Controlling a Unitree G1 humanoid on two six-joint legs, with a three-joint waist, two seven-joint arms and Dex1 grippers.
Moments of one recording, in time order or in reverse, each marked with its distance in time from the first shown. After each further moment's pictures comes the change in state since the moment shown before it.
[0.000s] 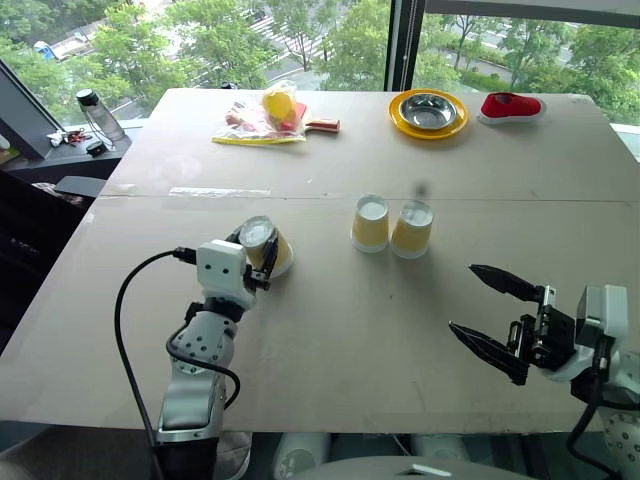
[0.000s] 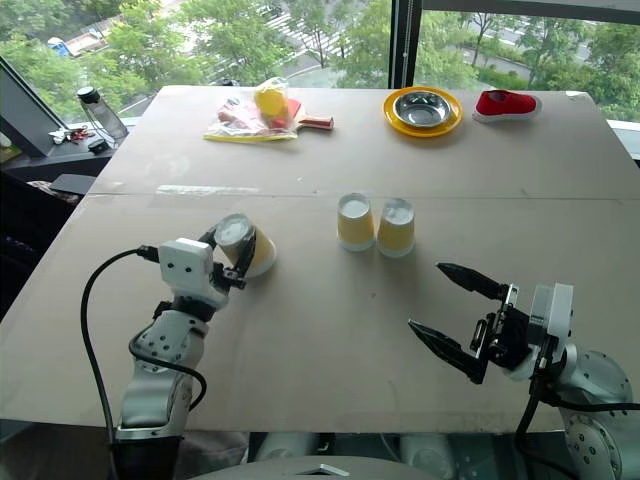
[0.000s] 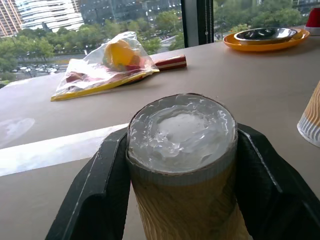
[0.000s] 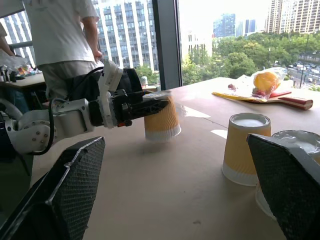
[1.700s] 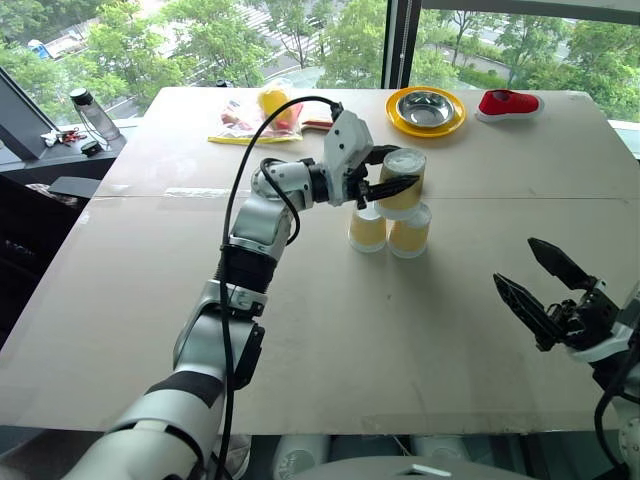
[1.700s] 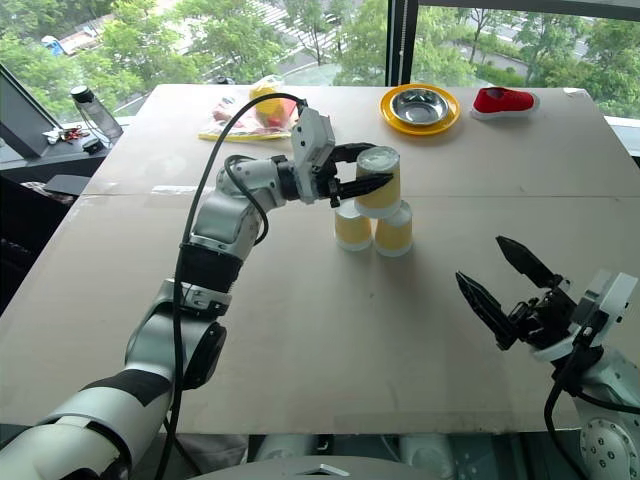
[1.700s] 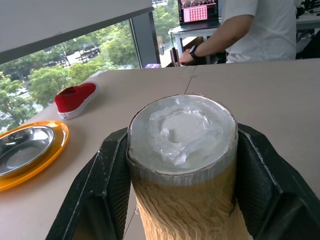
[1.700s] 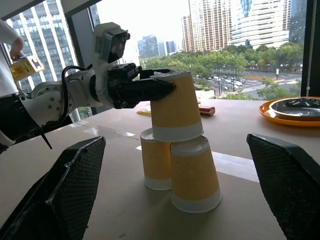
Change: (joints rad) left arm -0.866 0.001 -0.260 0.738 -0.048 0.034 -0.708; right arm 0.013 0.056 -0.142 0.031 0.073 -0.003 -0.154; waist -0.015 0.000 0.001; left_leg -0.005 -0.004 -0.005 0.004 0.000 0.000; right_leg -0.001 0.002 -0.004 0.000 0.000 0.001
